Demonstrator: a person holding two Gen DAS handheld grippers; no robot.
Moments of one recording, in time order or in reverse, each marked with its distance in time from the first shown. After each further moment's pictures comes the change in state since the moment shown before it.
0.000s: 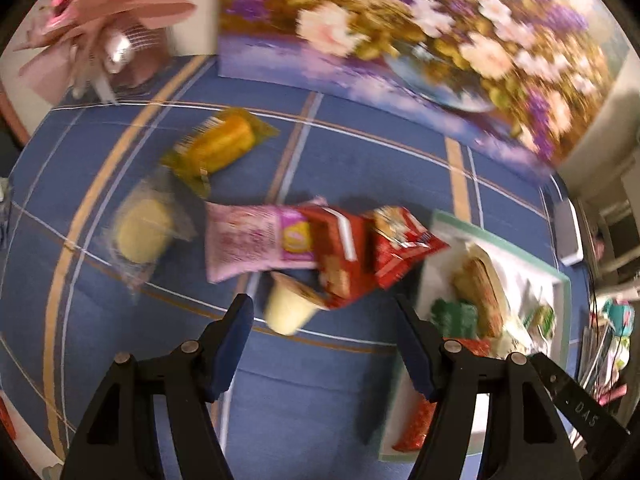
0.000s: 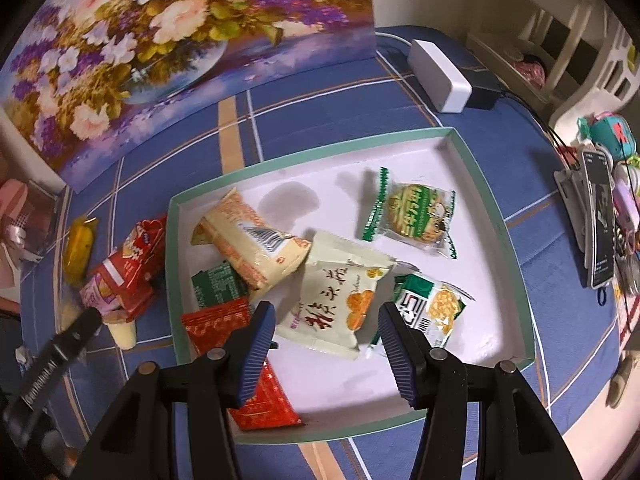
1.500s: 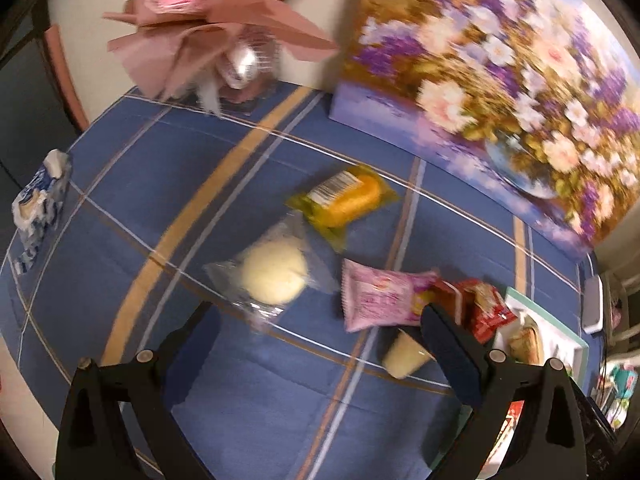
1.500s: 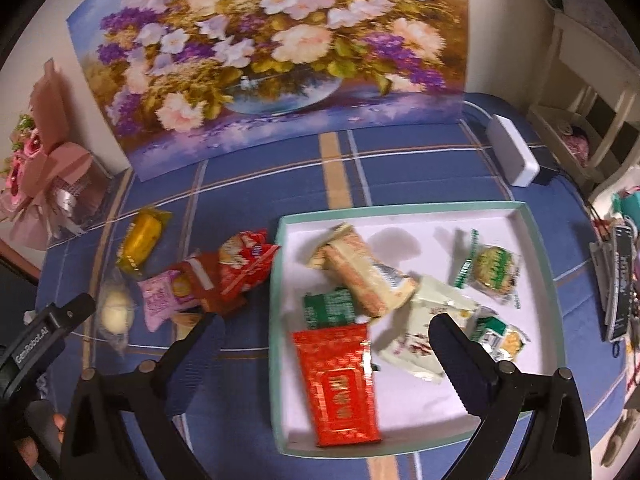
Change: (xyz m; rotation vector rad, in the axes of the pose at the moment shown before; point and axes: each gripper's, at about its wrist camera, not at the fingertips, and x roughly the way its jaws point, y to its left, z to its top) left arm -0.037 0.097 0.026 -0.170 -0.103 0.113; right arm -0.030 0.084 -0.010 -0.171 -0.160 0.100
